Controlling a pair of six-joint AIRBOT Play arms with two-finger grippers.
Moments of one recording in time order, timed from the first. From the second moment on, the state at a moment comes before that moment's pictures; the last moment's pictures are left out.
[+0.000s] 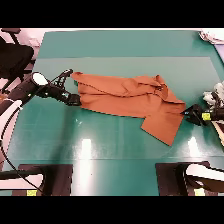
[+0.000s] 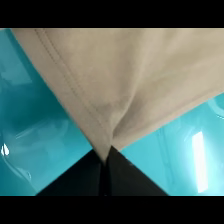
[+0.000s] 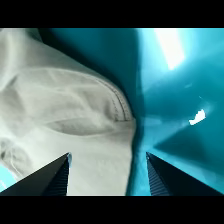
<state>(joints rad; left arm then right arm) -0.12 -1.43 1.11 0.99 -1.06 -1.18 -0.70 -1.35 0.80 -0.92 1.23 1.16</state>
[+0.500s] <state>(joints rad) -0.12 -1.43 1.11 0.99 -1.06 -1.18 -0.67 -1.36 0.78 -0.82 1.13 1.12</state>
